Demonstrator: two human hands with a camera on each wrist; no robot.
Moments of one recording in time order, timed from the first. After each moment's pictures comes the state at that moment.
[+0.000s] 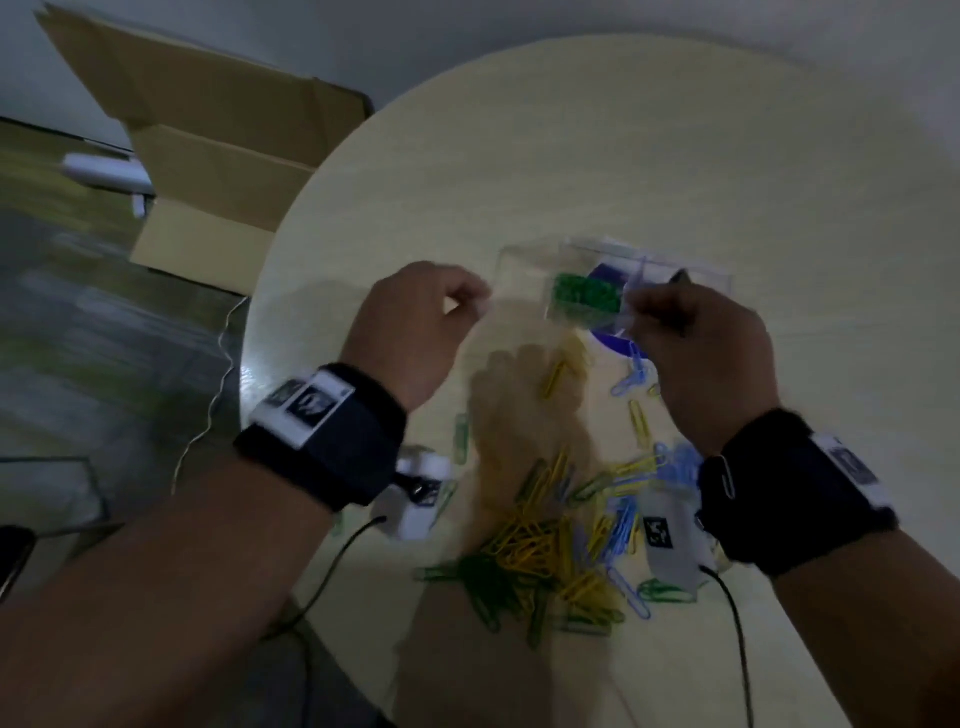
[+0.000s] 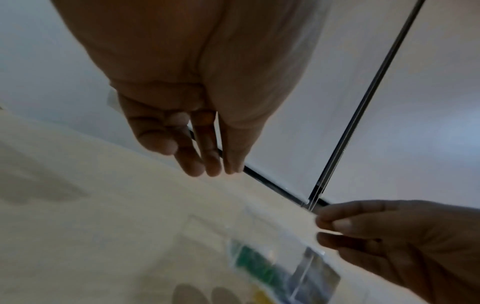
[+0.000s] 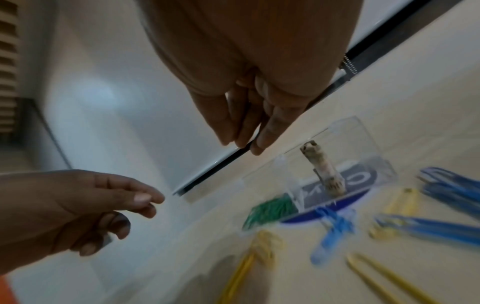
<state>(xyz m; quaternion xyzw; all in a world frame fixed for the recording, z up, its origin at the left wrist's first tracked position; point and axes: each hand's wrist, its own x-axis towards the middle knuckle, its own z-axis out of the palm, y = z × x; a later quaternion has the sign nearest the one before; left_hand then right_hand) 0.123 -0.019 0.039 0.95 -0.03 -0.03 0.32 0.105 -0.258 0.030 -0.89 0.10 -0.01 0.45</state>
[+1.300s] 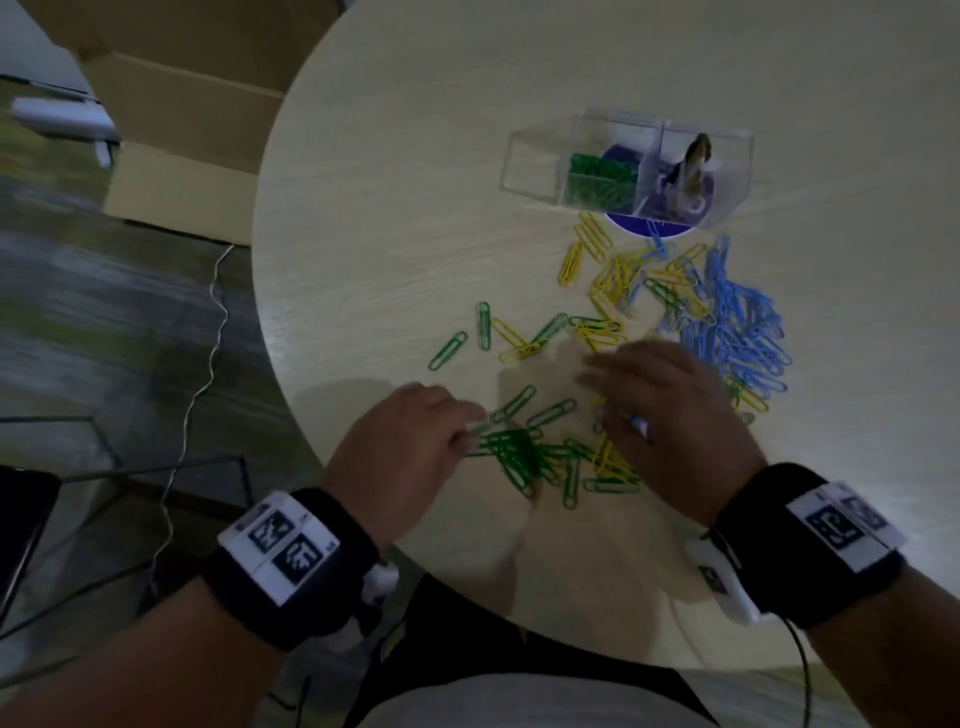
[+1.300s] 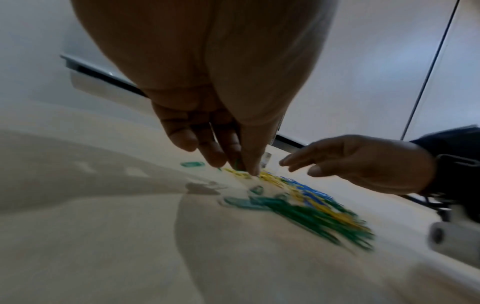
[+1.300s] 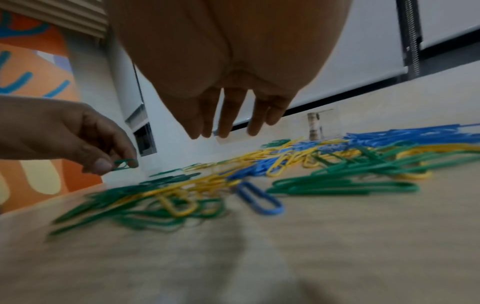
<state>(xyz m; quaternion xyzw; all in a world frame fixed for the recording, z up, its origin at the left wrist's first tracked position) -0.051 0.029 -0.013 0.95 -0.20 -0.11 0.22 -0.038 -0.244 -0.015 -0.95 -0.22 0.00 0.22</state>
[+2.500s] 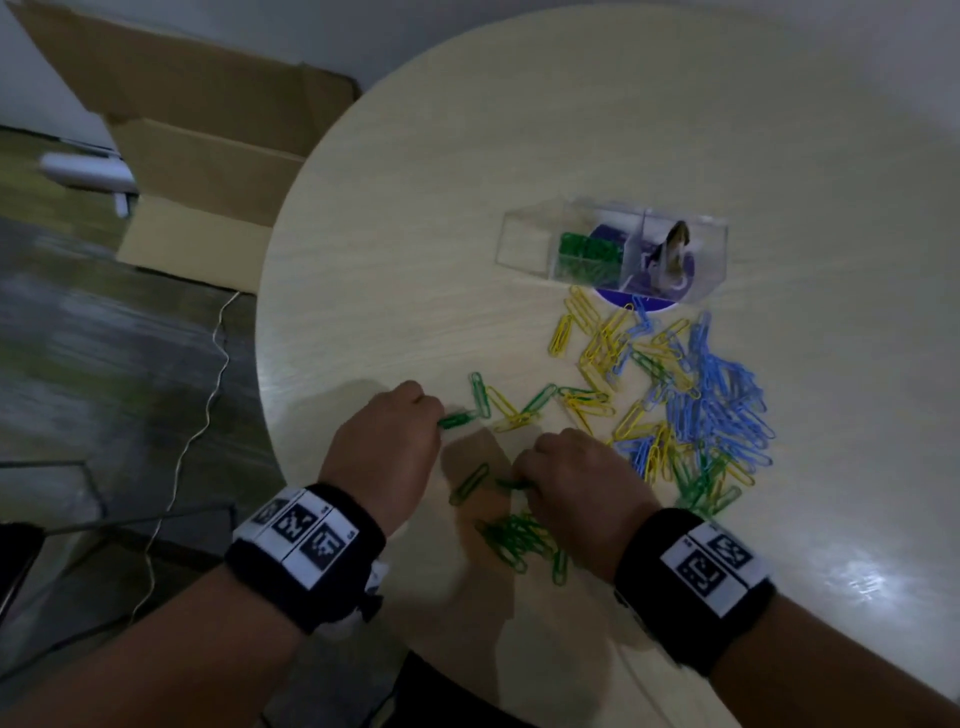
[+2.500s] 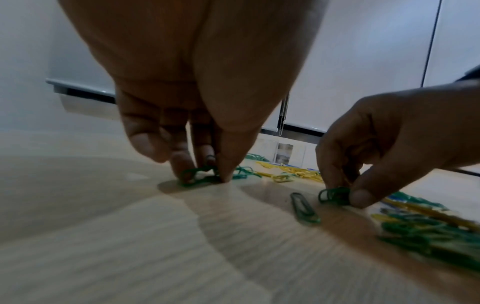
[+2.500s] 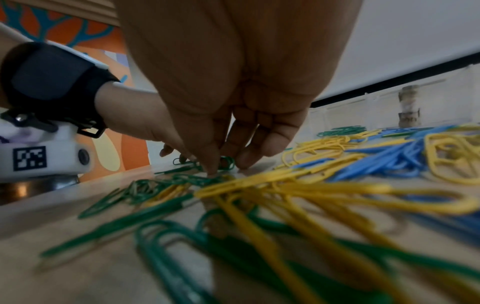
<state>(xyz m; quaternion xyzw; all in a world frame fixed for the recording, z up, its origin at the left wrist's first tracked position) 0.006 0.026 -0.018 0.98 -0.13 -0.12 0.11 -0.018 -0.188 -0.024 -0.94 -0.26 0.16 0.13</state>
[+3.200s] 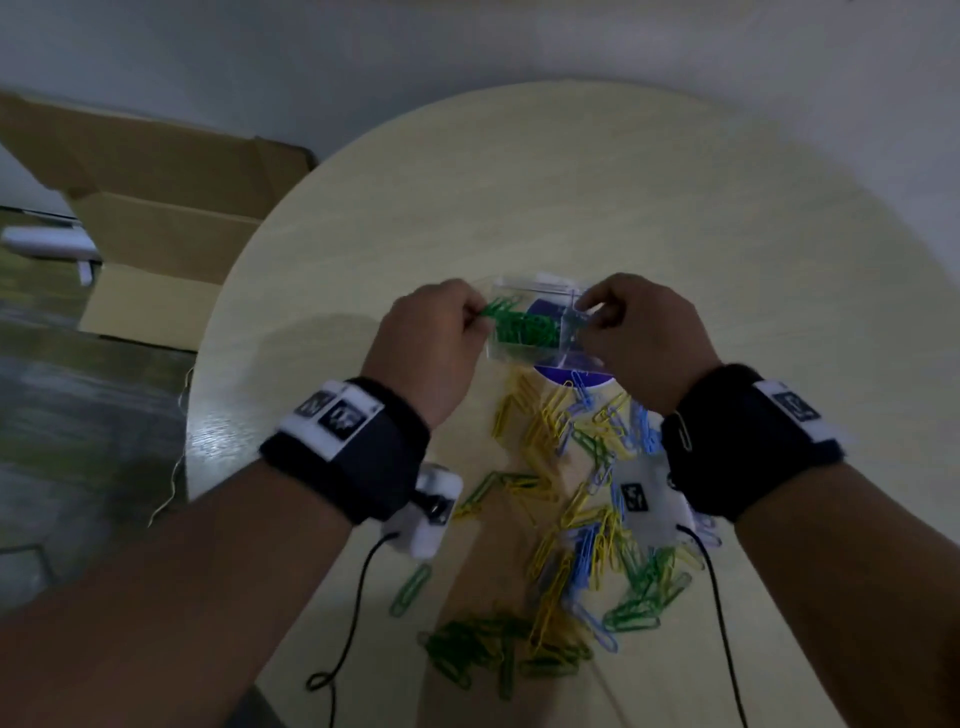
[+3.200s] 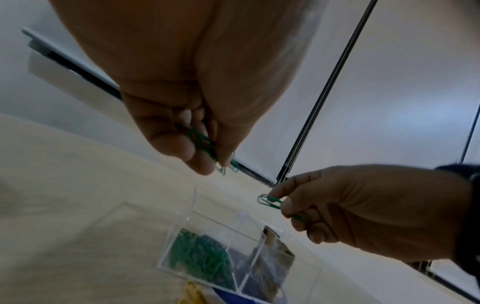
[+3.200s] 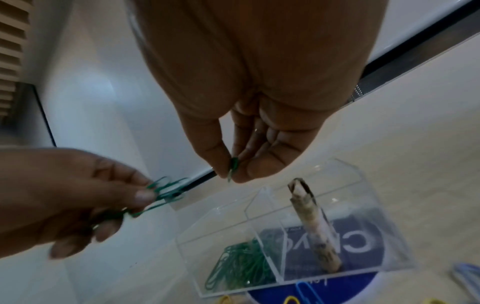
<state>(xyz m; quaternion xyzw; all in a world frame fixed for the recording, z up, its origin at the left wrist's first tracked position) 0.156 -0.080 0.044 0.94 -0.07 -0.04 0.33 0.150 -0.285 0.042 -0.93 0.08 0.04 0.36</state>
